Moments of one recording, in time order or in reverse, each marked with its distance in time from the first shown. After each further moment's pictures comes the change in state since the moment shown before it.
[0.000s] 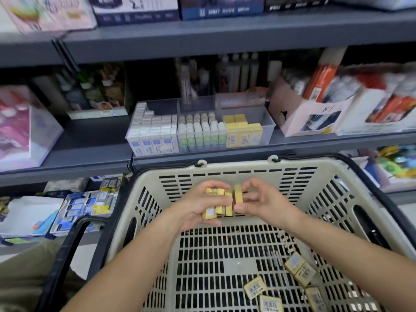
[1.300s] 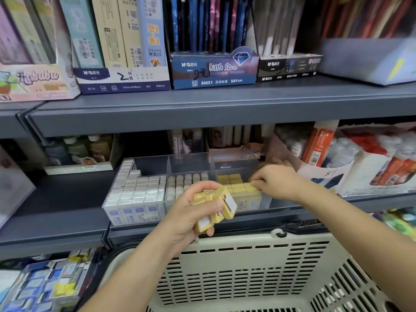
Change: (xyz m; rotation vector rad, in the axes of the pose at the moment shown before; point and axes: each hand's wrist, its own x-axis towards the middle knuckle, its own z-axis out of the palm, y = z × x) left_hand 0.043 0.093 -0.013 -0.220 -0.064 0.415; right_hand 0.120 -0.097 -0.109 -1.318 0.223 -0.007
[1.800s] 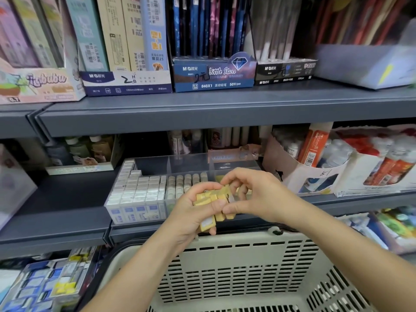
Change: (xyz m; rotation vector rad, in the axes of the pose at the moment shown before) left_hand -0.003 -0.002 0.006 0.039 0.031 0.061; right_hand -0.056 -0.051 -0.015 0.665 0.127 -0.245
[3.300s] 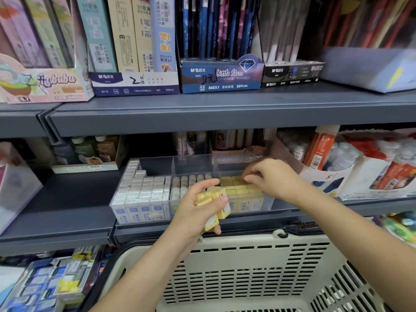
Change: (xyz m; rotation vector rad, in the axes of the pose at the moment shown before) left_hand -0.001 -0.002 0.003 0.029 0.148 0.030; right_hand 0.038 0.032 -0.019 -0.504 0.049 0.109
